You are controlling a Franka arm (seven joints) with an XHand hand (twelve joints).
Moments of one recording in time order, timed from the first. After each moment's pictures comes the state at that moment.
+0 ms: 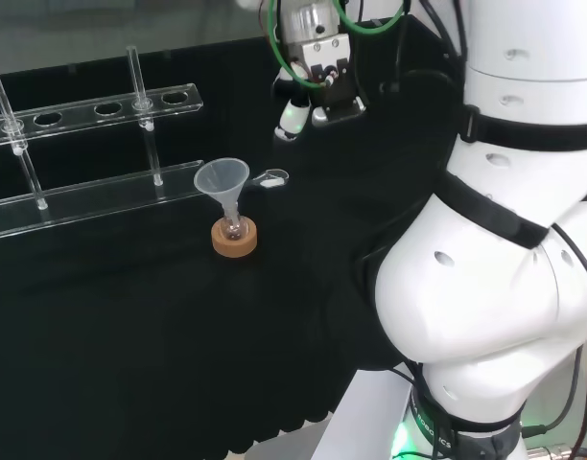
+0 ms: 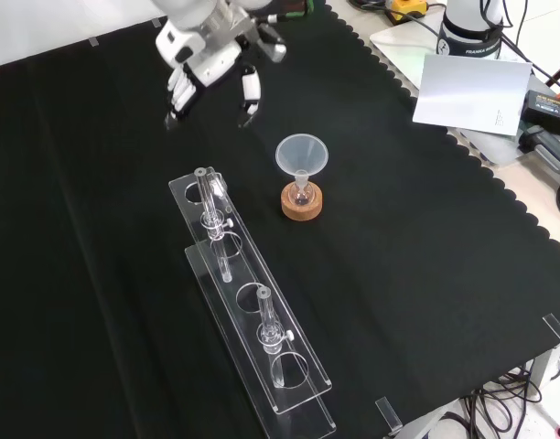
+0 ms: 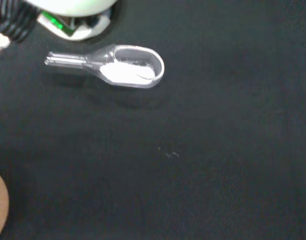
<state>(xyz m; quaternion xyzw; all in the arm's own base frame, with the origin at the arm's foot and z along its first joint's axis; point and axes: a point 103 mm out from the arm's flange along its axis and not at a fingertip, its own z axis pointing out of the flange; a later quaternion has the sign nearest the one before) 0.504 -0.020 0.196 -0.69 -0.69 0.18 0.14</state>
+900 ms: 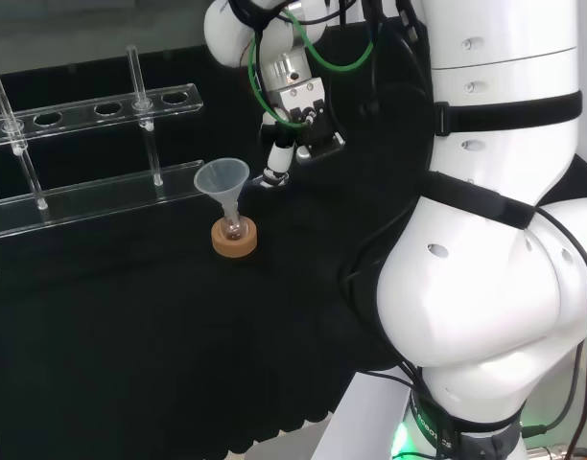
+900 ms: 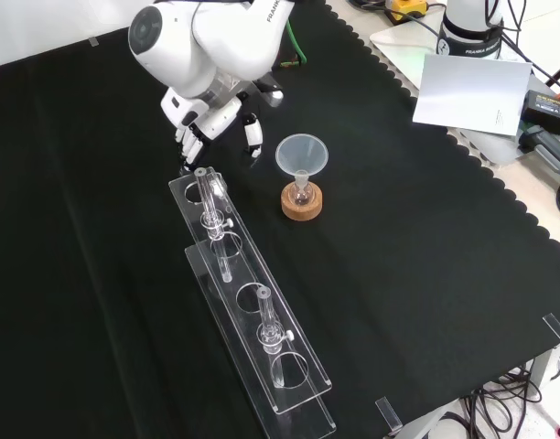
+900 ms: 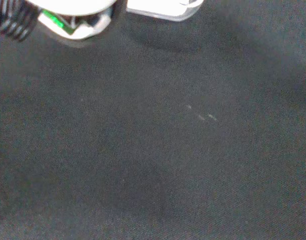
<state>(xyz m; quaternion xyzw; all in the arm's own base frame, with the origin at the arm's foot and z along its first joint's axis) 0.515 0.002 0.119 -0.66 -0.70 0.23 0.14</state>
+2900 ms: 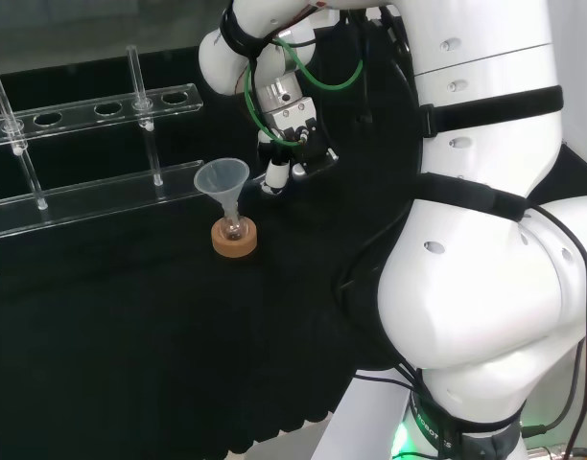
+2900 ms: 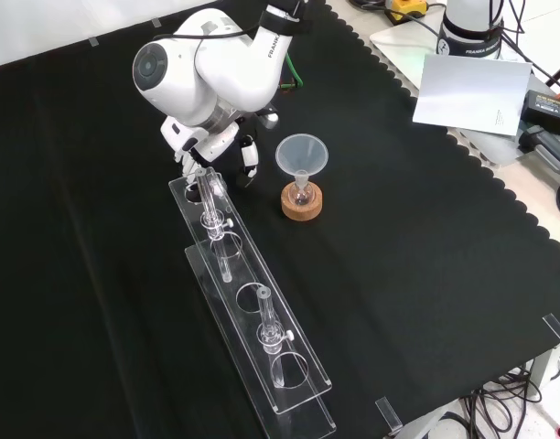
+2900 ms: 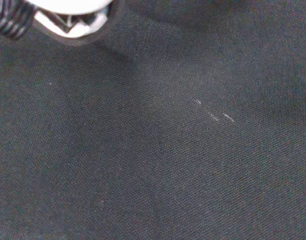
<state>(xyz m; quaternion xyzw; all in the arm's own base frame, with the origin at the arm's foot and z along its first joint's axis) 0.531 0.003 0.079 -0.65 -0.71 0.24 0.11</state>
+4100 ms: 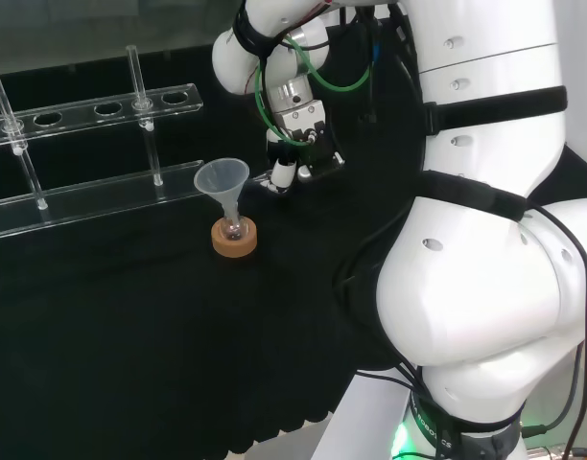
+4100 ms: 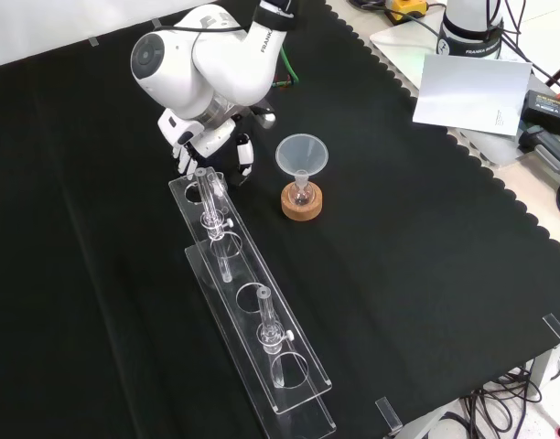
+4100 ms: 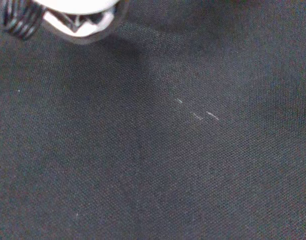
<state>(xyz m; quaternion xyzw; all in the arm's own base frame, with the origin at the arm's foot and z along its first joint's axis) 0.533 -0.010 0.072 -0.67 -0.70 0.22 0.12</state>
